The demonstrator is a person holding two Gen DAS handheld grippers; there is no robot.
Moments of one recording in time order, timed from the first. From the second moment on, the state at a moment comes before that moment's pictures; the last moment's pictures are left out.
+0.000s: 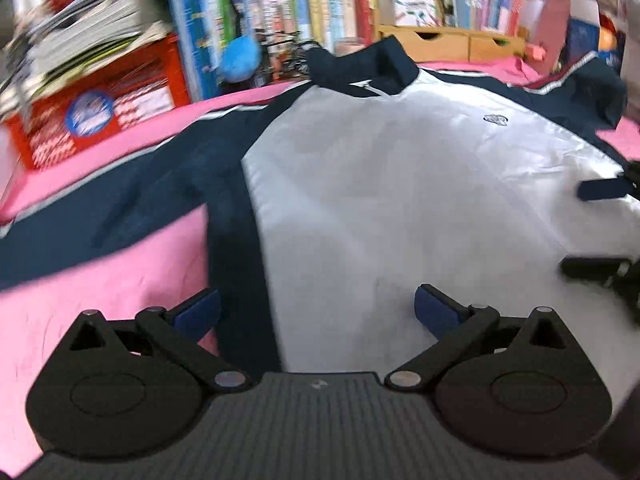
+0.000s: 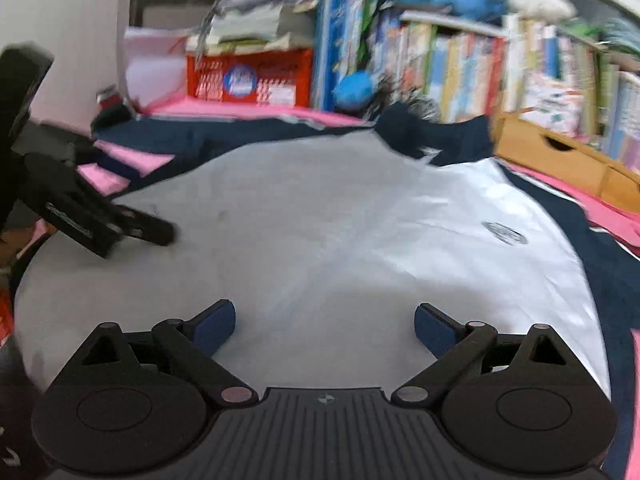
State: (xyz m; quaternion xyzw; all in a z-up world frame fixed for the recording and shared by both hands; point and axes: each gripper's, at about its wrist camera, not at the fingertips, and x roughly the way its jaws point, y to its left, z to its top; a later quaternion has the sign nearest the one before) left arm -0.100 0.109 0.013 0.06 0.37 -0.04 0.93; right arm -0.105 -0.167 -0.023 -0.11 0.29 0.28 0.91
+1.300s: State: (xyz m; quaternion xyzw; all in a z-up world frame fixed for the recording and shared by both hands) left arm -0.204 0.120 0.005 -0.13 0.45 -0.14 0.87; right arm -0.232 -0.304 -0.054 0.17 0.36 0.20 0.90
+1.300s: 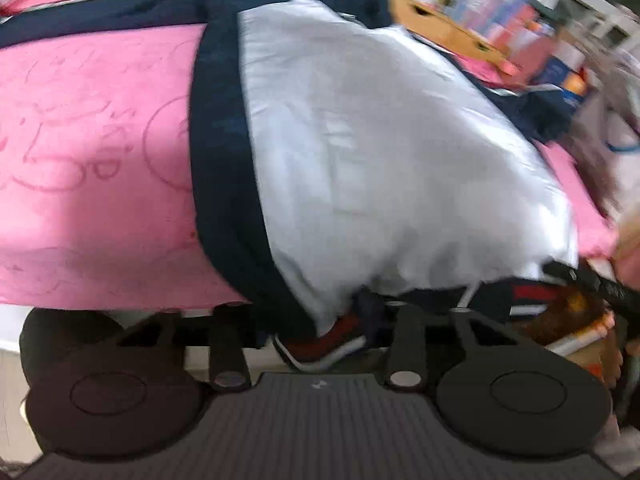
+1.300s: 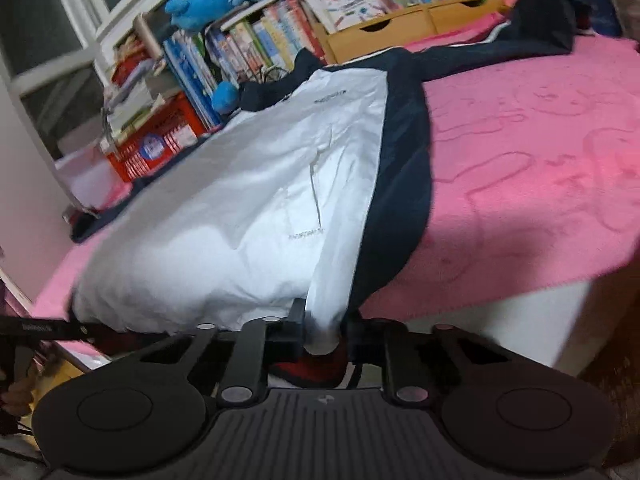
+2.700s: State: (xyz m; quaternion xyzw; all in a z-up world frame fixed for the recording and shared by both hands) left arm -0.161 0.106 0.037 0.02 0.28 0.06 0.96; right arm -0.161 -0.259 -0.028 -0.07 0.19 -0.05 0.98
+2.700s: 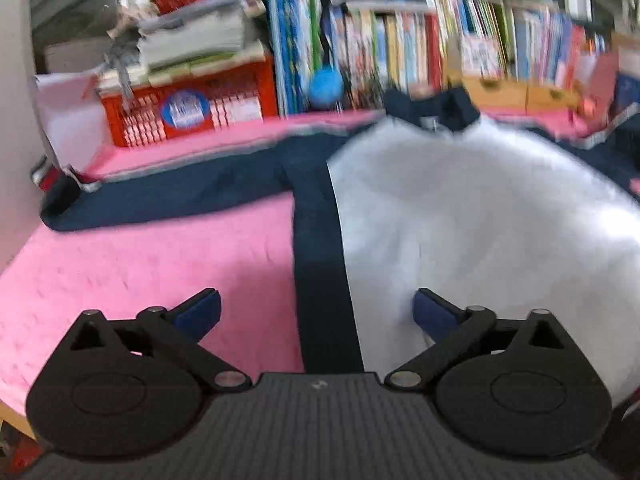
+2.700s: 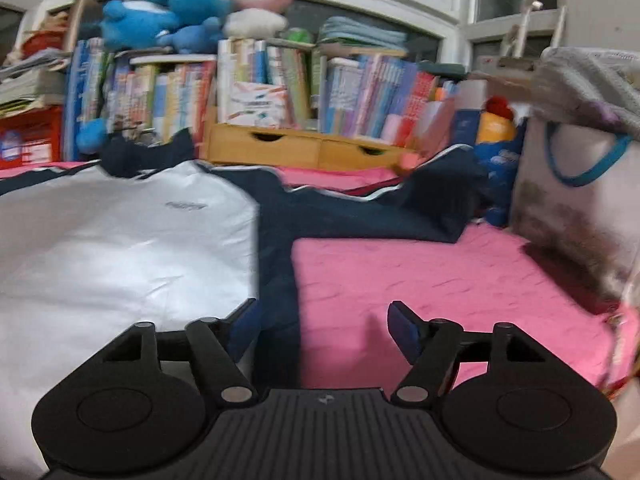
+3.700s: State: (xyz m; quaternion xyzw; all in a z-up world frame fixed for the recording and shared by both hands) left arm -0.055 0.060 0.046 0.01 0.27 0.04 0.96; right arm -0.062 -0.427 0.008 0.21 0.14 -0.11 0.96
